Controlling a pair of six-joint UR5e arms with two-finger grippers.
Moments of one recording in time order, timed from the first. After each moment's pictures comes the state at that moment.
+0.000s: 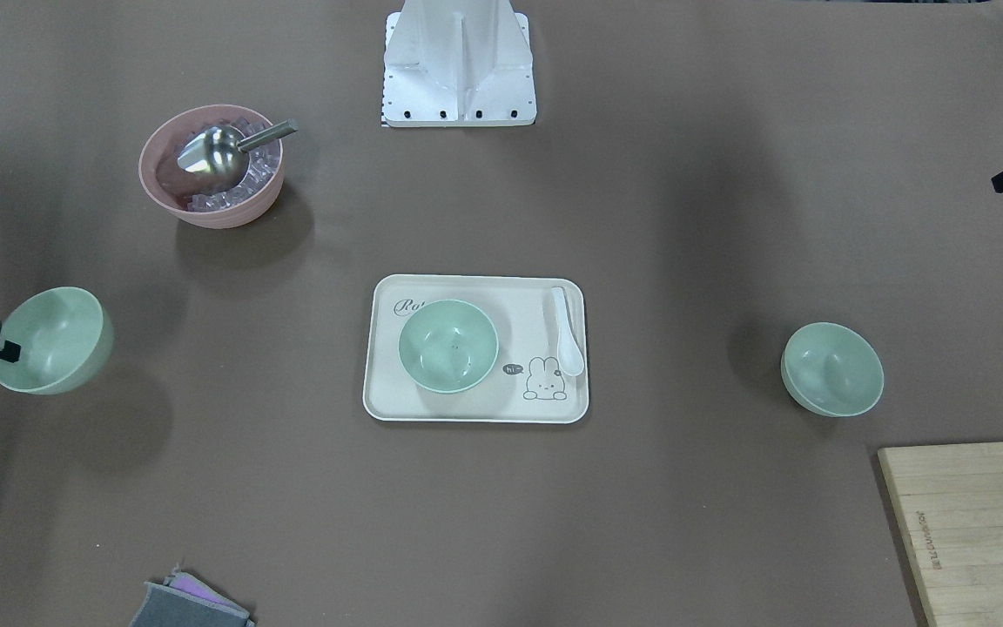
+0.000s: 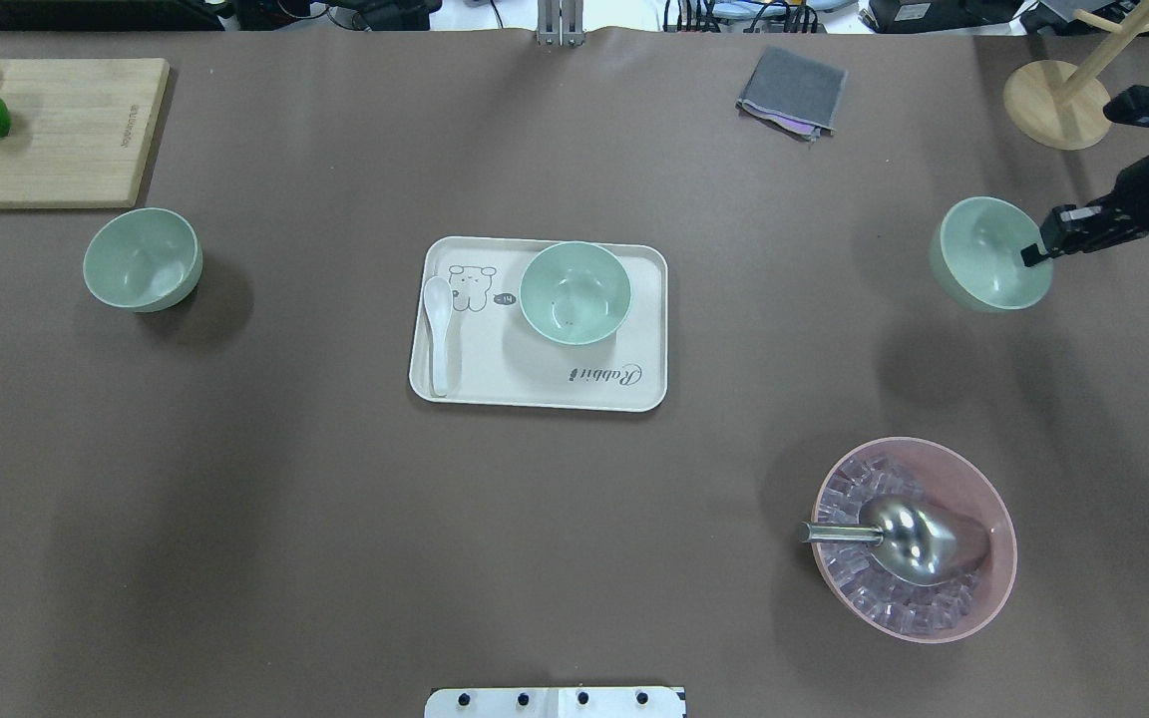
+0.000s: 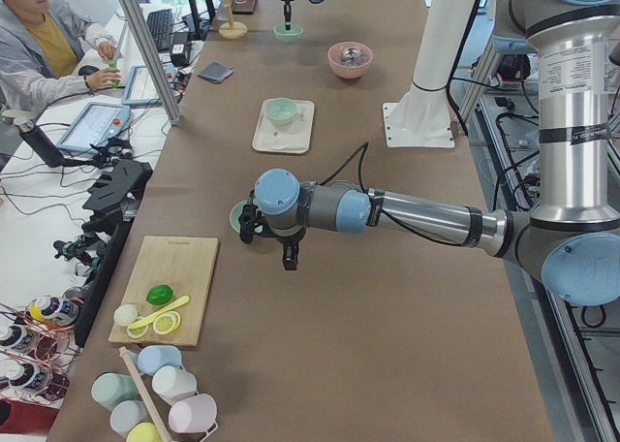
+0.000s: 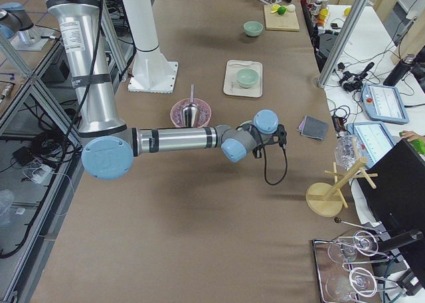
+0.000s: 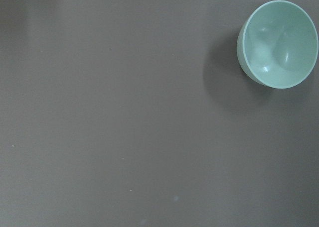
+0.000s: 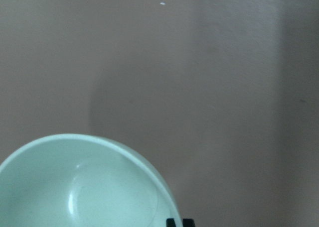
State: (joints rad) left arm -1.40 -1.47 -1.84 -1.61 -2.56 -0.27; right arm 1.17 -1.34 1.44 -0.98 2.50 0.70
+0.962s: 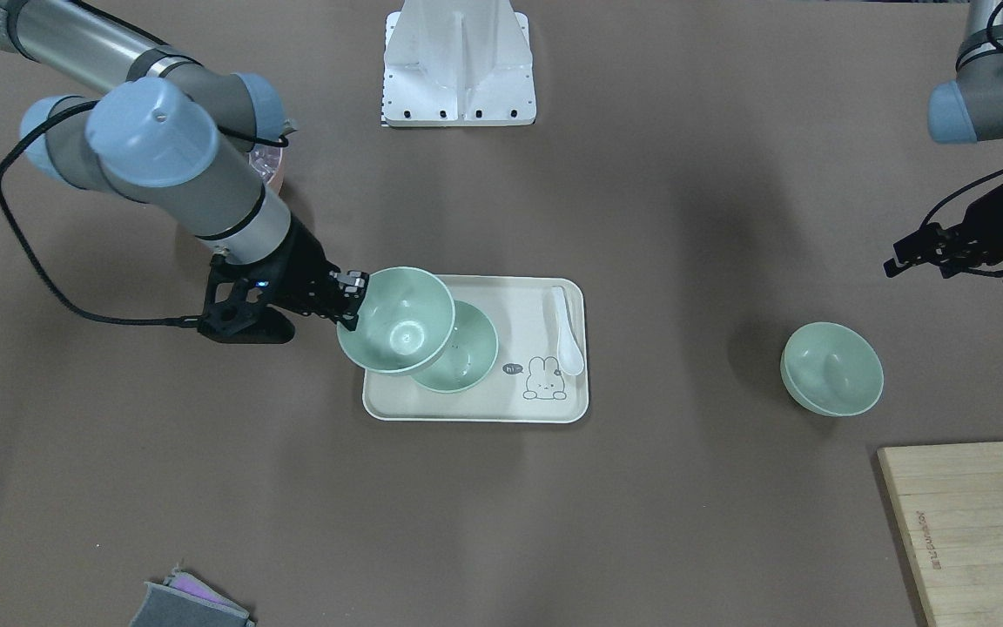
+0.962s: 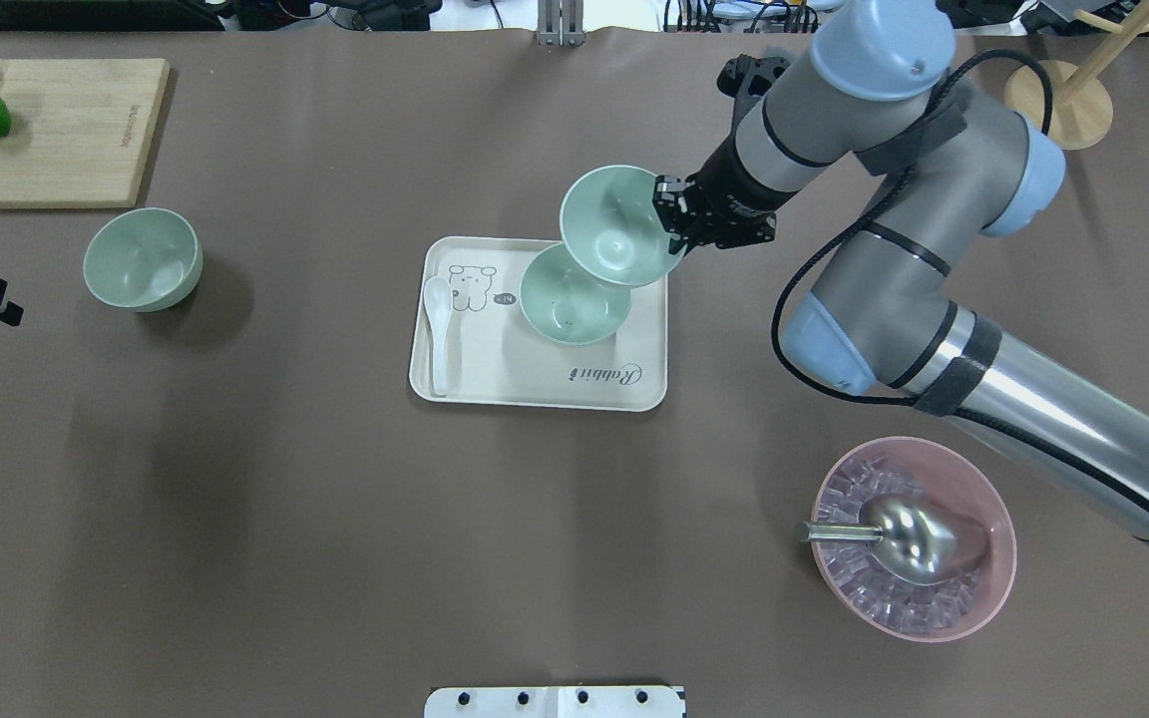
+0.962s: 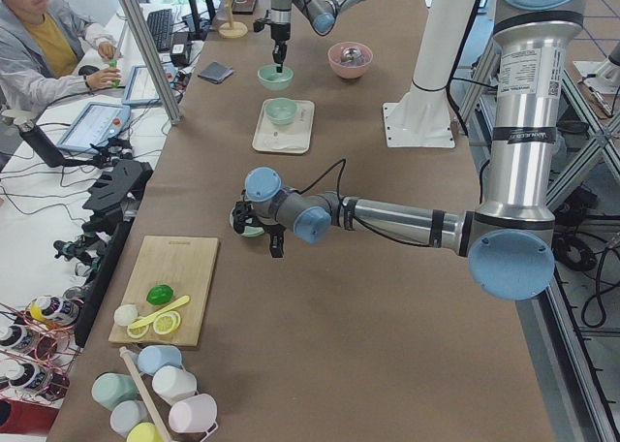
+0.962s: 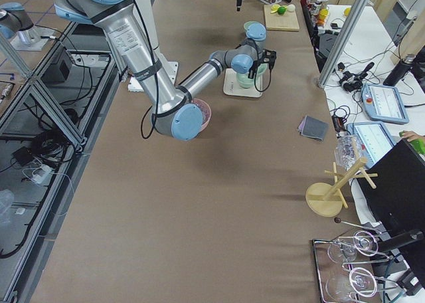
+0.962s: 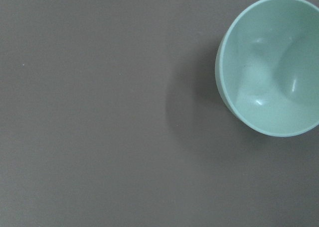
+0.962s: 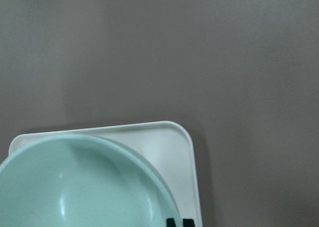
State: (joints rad) left arm -1.17 -1.60 -1.62 -1.96 -2.42 -0.62; right arm 0.78 -0.91 1.59 -1.30 2.15 1.32
